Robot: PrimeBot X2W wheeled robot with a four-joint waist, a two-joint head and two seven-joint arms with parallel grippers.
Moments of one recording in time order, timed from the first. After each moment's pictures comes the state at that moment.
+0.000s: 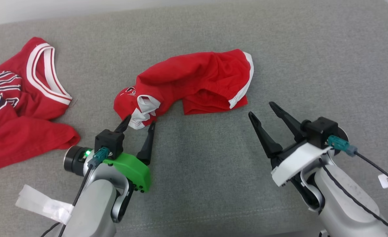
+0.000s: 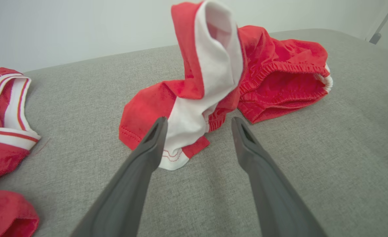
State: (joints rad) left arm -0.39 0.10 -0.51 0.46 -0.37 -0.02 -0.22; right arm -0.27 -0.20 0.47 0.29 0.34 0.12 -0.24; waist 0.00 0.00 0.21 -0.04
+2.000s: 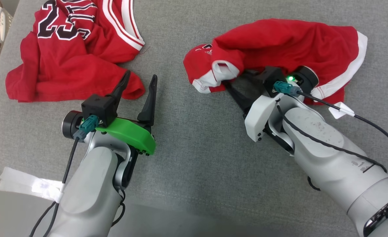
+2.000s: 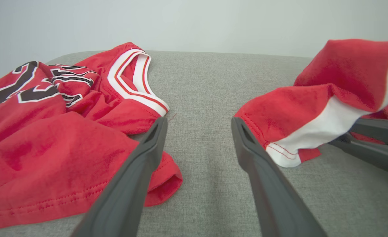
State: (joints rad) left arm -0.51 0.04 -0.45 0.39 -0.43 -0.03 -0.25; right arm -0.78 -0.15 0.84 0.74 0.33 0.12 -0.24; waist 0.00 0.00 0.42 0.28
